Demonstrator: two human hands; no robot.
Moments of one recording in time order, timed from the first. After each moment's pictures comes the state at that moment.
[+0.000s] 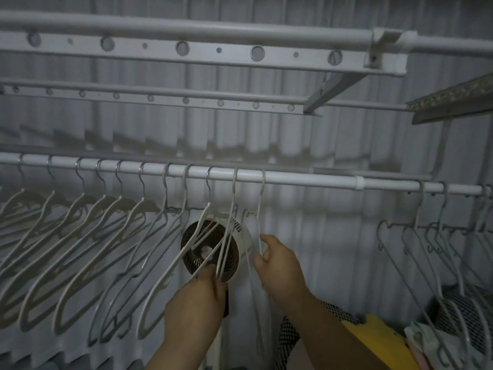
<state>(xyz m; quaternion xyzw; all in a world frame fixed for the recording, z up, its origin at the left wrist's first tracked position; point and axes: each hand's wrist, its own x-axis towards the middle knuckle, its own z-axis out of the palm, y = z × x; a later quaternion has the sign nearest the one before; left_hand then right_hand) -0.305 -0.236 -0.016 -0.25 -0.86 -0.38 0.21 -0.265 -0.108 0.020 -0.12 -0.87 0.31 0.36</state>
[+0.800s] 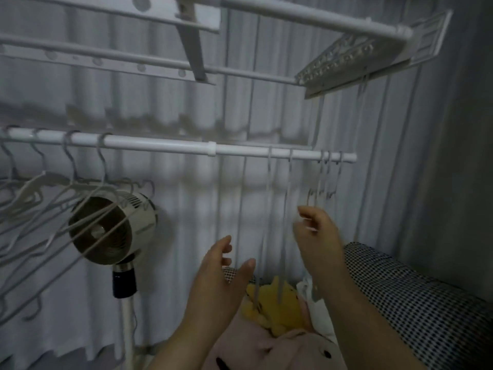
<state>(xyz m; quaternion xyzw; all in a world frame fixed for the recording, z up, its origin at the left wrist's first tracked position) -0.114 -0.014 -0.025 -0.36 -0.69 -0.62 0.03 -0.027 0.105 0.028 -0.24 -0.73 0.40 0.51</state>
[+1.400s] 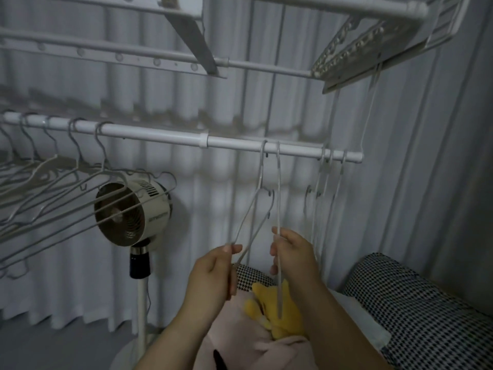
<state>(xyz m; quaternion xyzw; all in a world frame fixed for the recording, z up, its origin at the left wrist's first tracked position) -0.083 0.024 -0.026 -0.29 -0.63 -0.72 -0.03 -0.037 0.141 0.002 -0.24 -0.71 0.56 0.36</state>
